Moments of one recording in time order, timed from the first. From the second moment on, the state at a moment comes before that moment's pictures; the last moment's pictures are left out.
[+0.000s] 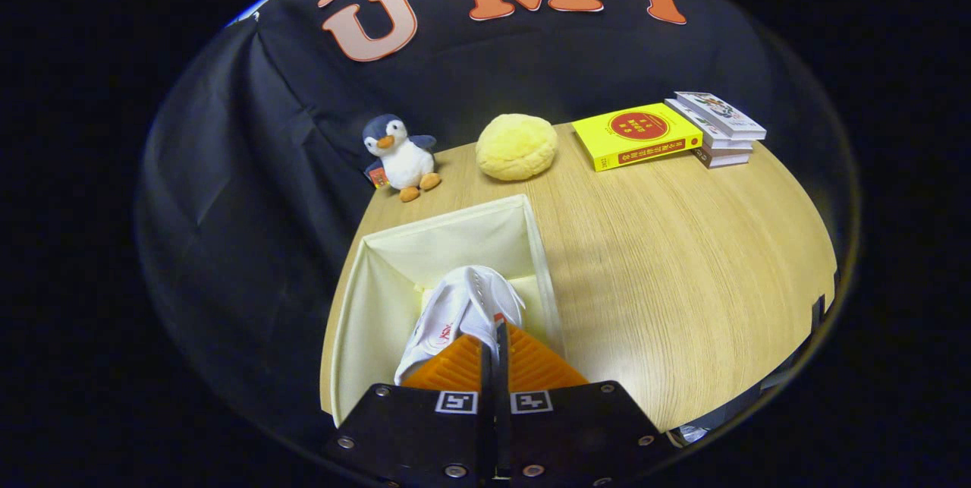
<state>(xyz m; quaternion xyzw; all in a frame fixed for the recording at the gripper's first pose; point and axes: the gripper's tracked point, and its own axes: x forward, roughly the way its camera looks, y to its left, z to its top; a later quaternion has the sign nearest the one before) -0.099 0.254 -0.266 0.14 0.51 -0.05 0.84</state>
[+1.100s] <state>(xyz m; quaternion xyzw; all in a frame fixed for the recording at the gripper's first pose) -0.038 0.101 -0.132 0.11 0.31 0.04 0.94</state>
